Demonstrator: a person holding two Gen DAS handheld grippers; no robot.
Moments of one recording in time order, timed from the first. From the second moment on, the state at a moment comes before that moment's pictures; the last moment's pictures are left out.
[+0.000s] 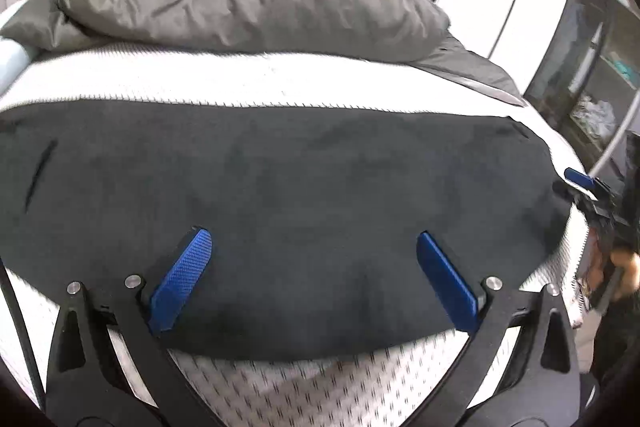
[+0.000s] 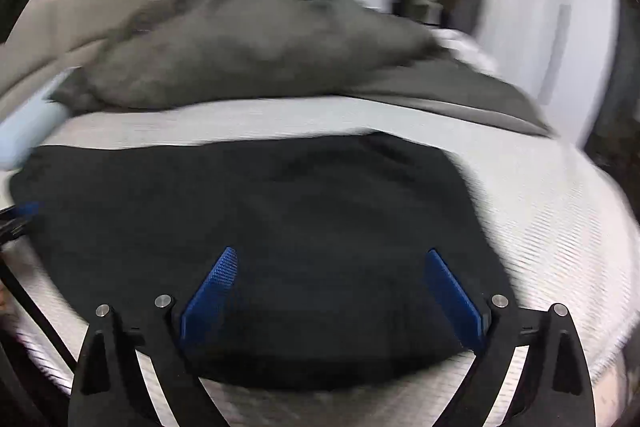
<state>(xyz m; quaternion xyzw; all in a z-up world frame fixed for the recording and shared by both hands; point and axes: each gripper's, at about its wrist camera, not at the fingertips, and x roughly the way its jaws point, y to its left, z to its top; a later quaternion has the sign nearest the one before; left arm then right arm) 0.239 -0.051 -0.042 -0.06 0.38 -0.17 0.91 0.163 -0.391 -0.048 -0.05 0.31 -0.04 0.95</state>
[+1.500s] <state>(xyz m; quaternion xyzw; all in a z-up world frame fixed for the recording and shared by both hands) 0.369 -0.019 -0.082 0.00 0.47 -0.10 0.88 0.341 -0.385 -0.077 -0.14 0.41 -0.12 0.89</state>
